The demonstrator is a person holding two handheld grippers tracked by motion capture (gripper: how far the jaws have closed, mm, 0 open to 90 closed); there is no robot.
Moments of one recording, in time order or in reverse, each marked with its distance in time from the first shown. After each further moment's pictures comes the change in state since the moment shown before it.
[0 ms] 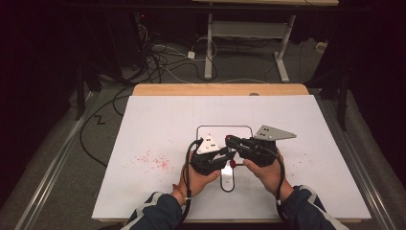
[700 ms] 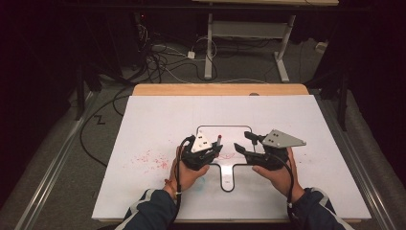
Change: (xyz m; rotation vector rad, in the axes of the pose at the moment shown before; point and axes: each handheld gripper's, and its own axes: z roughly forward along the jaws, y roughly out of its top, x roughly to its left) left arm 0.026 -0.011 -0.007 0.050 0.138 0.098; right arm -0.008 -0.012 -0.027 0.024 -0.172 -0.170
